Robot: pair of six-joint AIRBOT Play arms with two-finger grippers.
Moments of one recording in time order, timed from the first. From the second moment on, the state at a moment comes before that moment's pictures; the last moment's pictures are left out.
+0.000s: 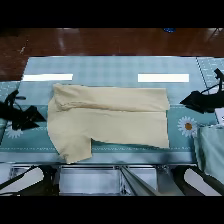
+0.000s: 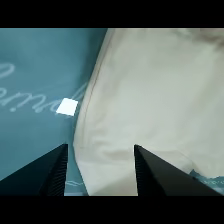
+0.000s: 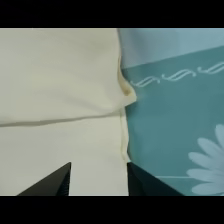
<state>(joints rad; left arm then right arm) 0.56 -1.19 0.75 1.17 -1.35 -1.39 -0.44 -1.05 0.83 -0.99 1.23 1.31</state>
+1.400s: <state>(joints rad) 0.47 -1.13 0.37 0.93 -1.22 -1.26 -0.58 -0.86 0.39 -1.13 1.42 1.45</state>
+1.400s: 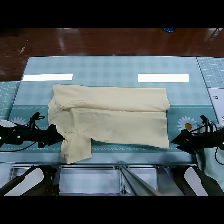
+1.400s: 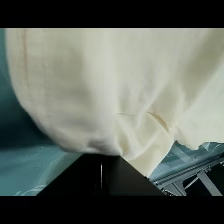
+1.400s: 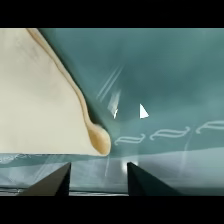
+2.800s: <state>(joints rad) 0.43 -1.19 0.78 0.64 -1.23 -1.18 -0.36 -1.22 0.76 -0.79 1.24 1.23</state>
